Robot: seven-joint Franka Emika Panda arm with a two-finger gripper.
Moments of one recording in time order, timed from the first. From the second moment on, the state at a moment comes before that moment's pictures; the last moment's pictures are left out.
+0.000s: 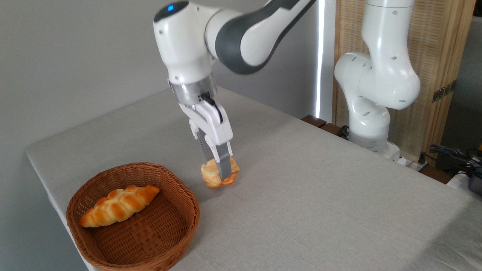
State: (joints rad) arm -0.19 -0.13 0.02 -2.13 0.01 1.96 0.76
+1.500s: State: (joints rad) arm -0.19 -0.05 0.06 -2.01 -0.16 2.29 0.76
